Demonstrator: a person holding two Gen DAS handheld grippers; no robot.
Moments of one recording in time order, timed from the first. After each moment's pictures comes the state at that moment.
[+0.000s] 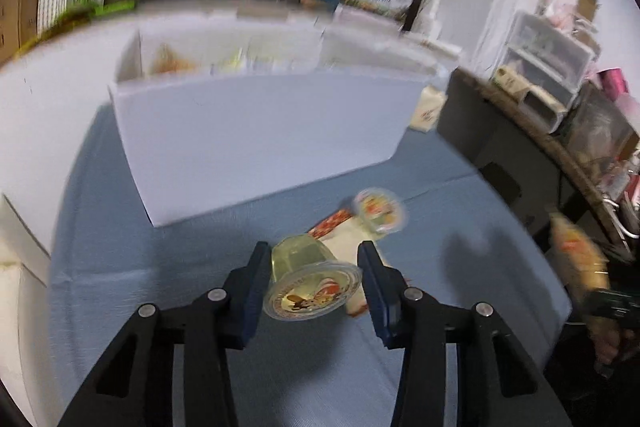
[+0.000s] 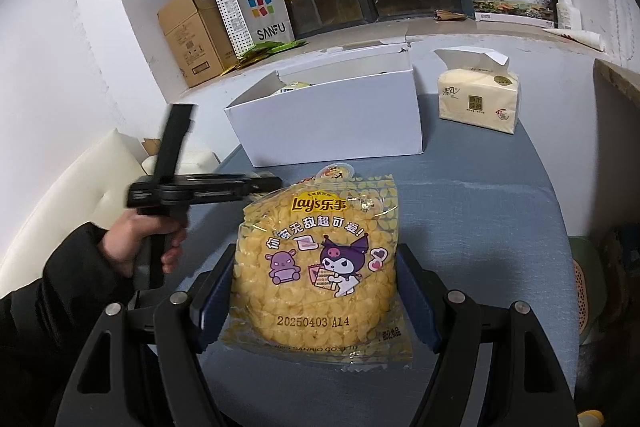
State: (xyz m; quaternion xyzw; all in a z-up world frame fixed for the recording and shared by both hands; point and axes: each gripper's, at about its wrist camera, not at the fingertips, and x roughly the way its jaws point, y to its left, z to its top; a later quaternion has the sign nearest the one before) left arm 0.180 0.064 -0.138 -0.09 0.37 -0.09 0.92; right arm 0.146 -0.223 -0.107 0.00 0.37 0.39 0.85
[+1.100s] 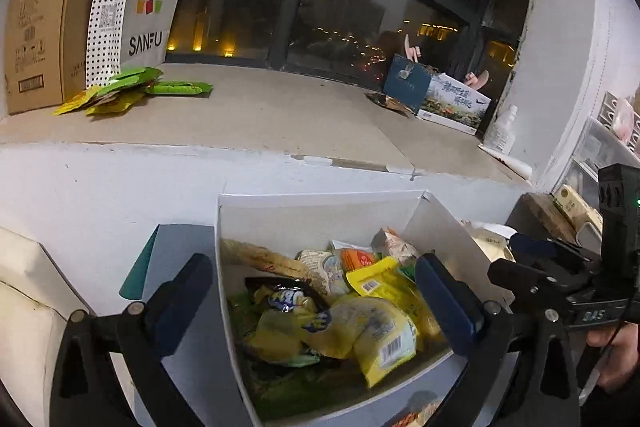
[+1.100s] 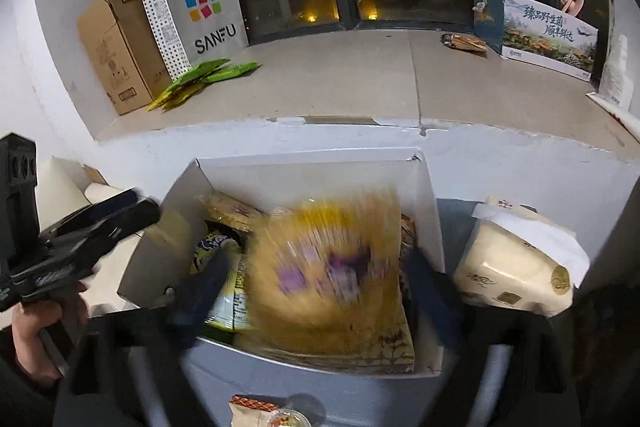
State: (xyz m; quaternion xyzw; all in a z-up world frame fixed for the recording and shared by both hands) left arm 0.306 0.169 -0.045 -0.14 0.30 0.03 0.94; right arm 0.384 -0.069 -0.037 -0.05 0.38 0.33 0.86
